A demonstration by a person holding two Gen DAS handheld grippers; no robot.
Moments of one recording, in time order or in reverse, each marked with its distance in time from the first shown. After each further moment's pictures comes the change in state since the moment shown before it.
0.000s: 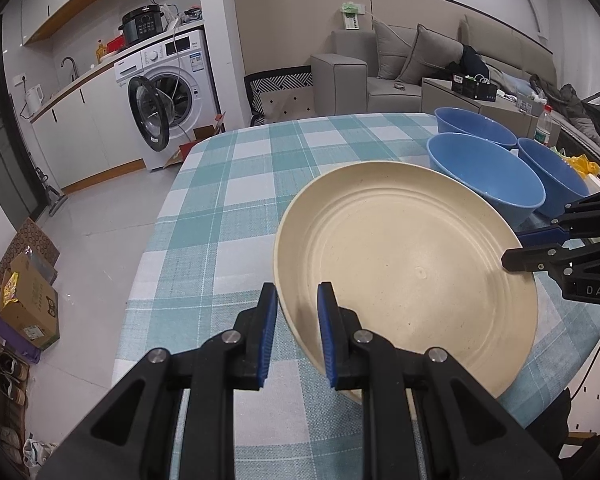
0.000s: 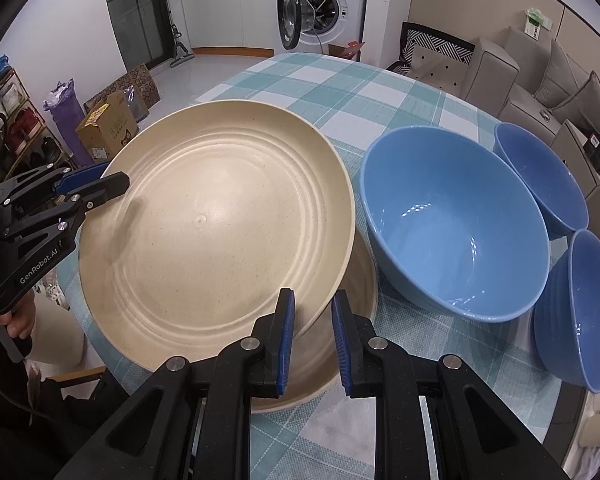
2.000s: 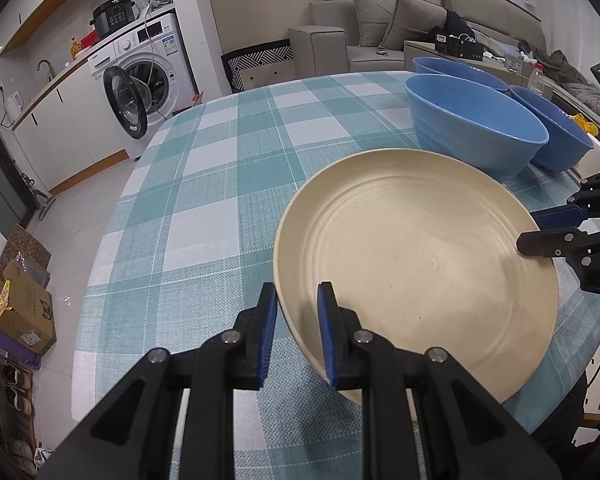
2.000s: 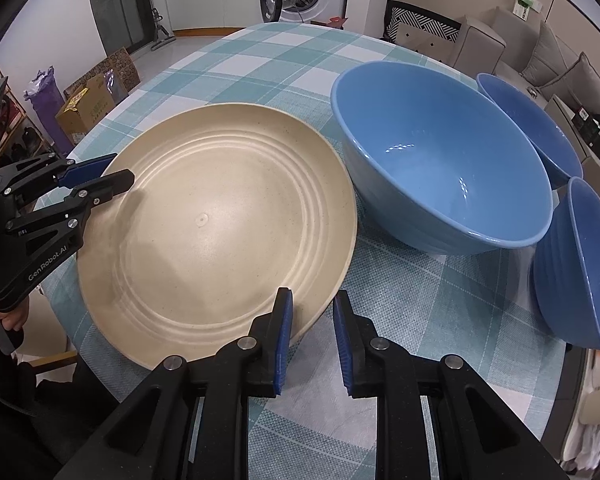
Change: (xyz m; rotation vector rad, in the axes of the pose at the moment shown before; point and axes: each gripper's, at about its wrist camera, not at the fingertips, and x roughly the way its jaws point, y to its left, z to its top) left arm 0.039 -0.032 -0.017 0.073 0.092 -0.022; right arm 0.032 -0.012 -0.030 0.010 0.073 -0.068
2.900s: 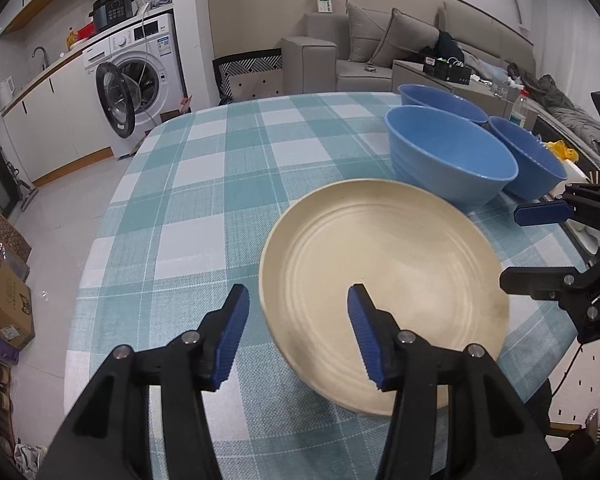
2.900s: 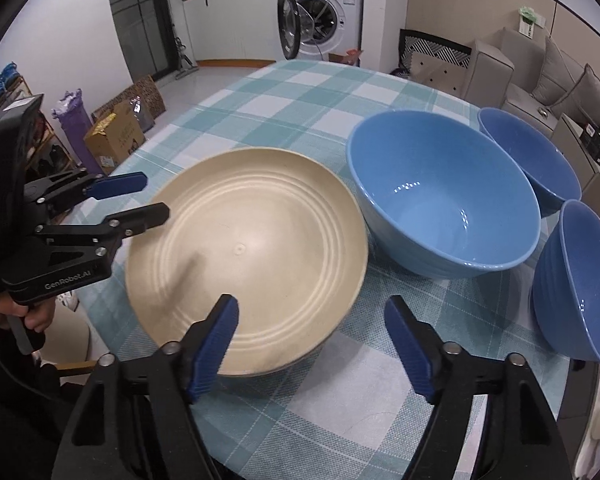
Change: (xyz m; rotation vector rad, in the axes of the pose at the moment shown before) left arm -0.026 0.003 0.012 -0.048 -0.038 -0.099; right arm -0.045 -0.006 -0.005 -0.006 -0.146 0.109
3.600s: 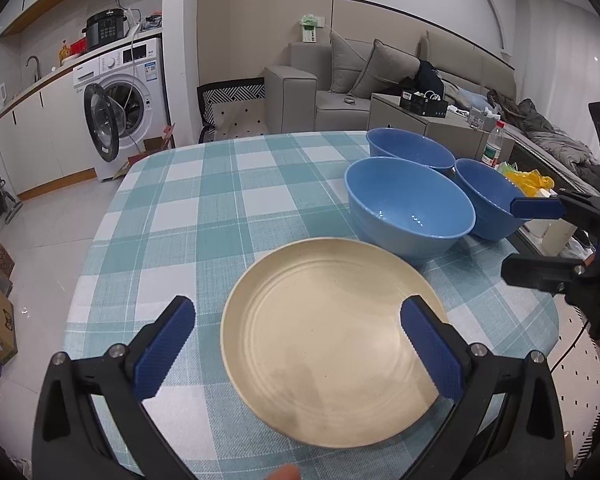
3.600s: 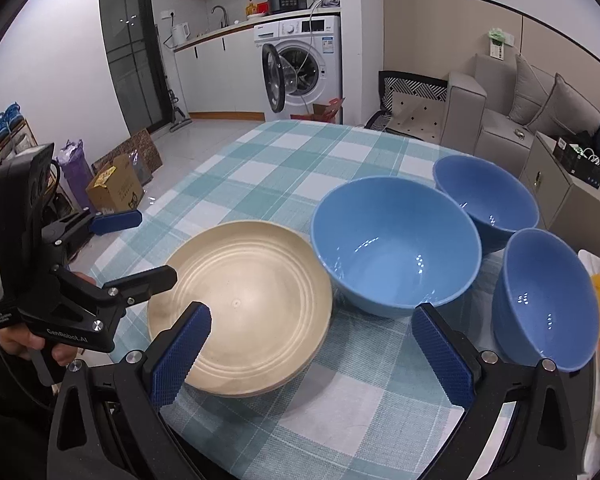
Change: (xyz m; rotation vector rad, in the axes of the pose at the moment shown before) left arm -0.024 -0.019 0.032 -0.009 -0.101 -0.070; right arm -0.066 -0.024 0.010 0.074 -0.187 -0.025
